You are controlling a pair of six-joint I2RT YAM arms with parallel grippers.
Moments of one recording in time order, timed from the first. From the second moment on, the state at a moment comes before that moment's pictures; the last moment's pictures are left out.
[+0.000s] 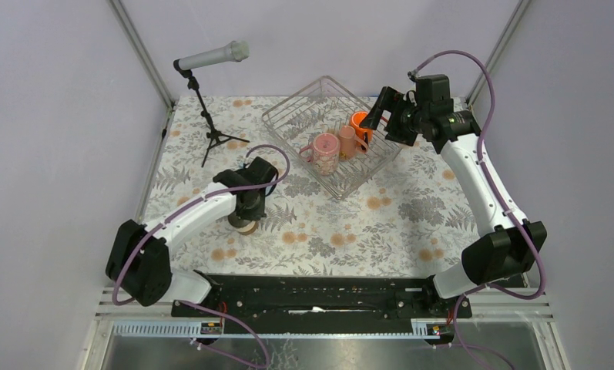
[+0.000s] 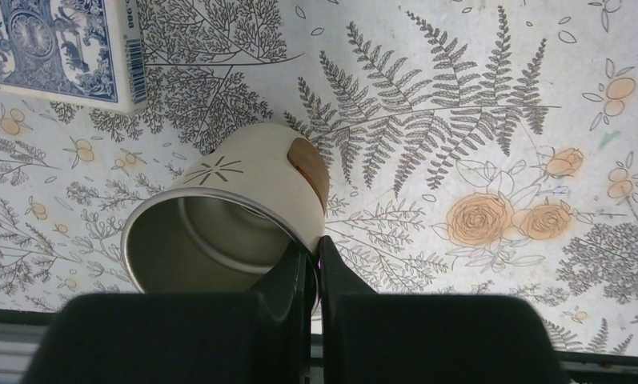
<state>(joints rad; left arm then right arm) -0.58 1.37 0.98 -0.88 -0.26 -0.53 0.24 1.51 1.59 -0.75 -0.28 0.57</state>
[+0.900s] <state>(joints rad) -0.58 1.31 1.04 -0.92 -0.27 -0.49 0.24 1.52 1.57 -0.75 -0.25 0.56</state>
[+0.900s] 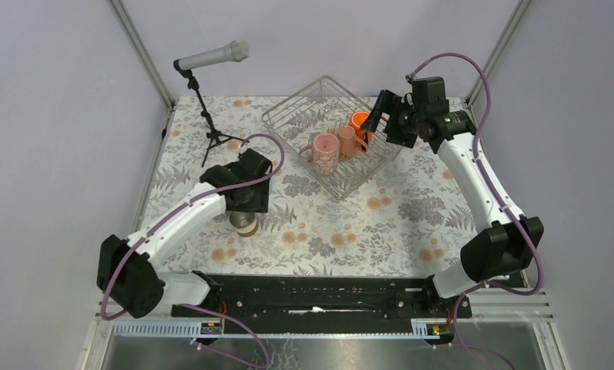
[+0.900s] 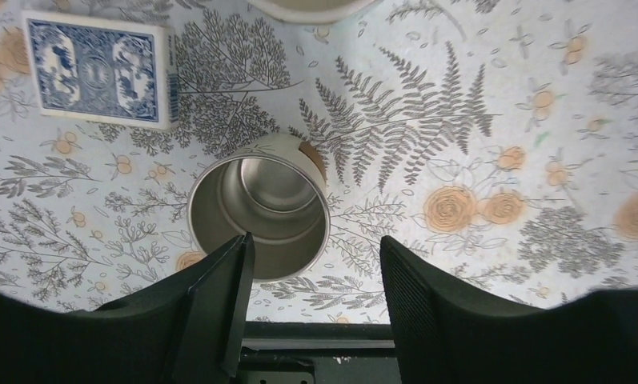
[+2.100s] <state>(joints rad) -0.57 1.29 1.30 -0.71 0.07 -0.45 0.36 2.05 1.88 -0.79 0.05 0.26</state>
